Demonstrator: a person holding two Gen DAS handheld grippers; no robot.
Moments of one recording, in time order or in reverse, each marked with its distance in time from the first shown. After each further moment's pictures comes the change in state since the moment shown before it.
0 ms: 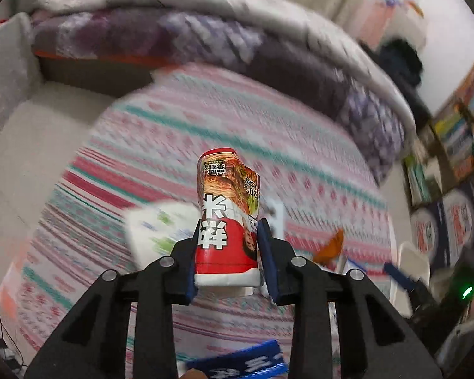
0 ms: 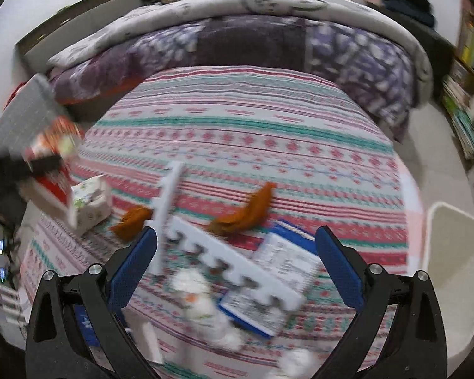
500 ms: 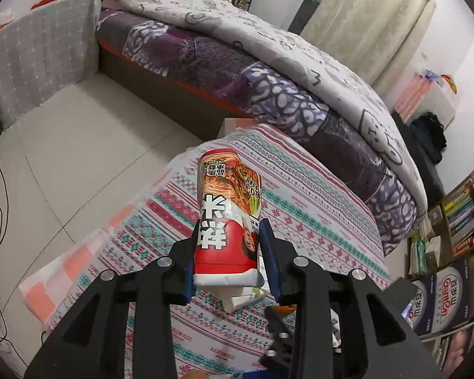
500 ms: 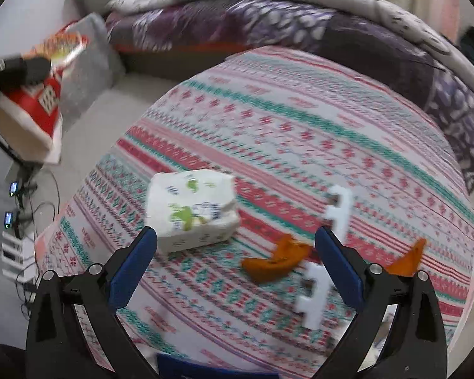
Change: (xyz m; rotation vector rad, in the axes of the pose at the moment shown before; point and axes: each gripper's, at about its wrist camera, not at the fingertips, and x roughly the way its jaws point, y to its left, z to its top) left arm -0.059 0.103 0.028 -0.234 -0.134 0.035; right arm 0.051 0.158 0.026 -0.240 0.126 0.117
